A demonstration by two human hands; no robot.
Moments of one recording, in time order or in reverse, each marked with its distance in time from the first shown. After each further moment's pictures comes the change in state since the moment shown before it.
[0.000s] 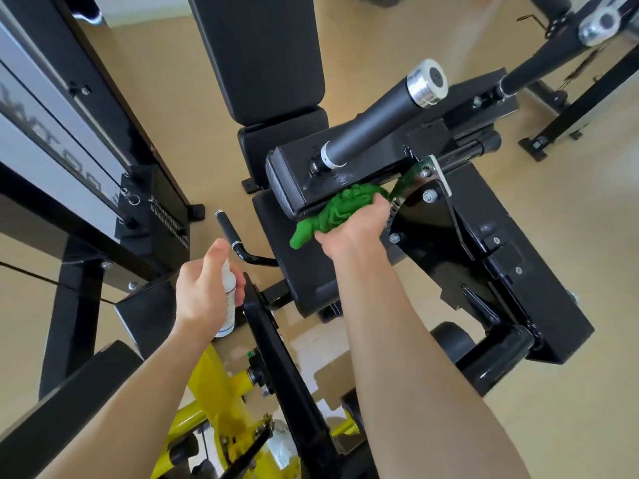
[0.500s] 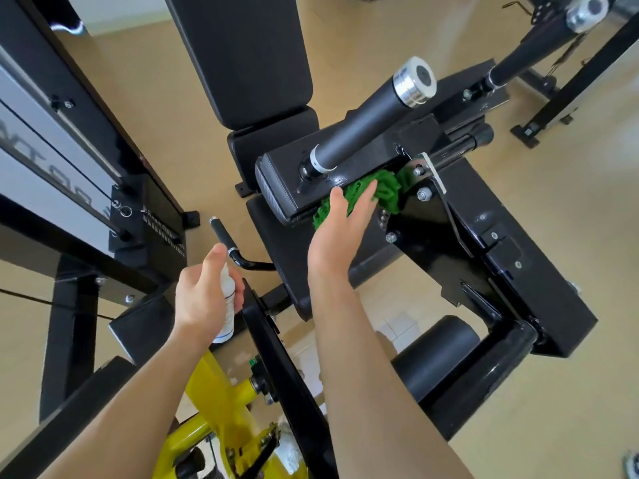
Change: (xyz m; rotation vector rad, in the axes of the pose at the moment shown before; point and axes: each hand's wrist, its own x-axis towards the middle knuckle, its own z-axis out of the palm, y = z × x) left_hand 0.011 0.001 0.003 0.079 -0.040 -0.003; right_hand -0.009 0.036 -0.012 -0.555 0.023 -0.581
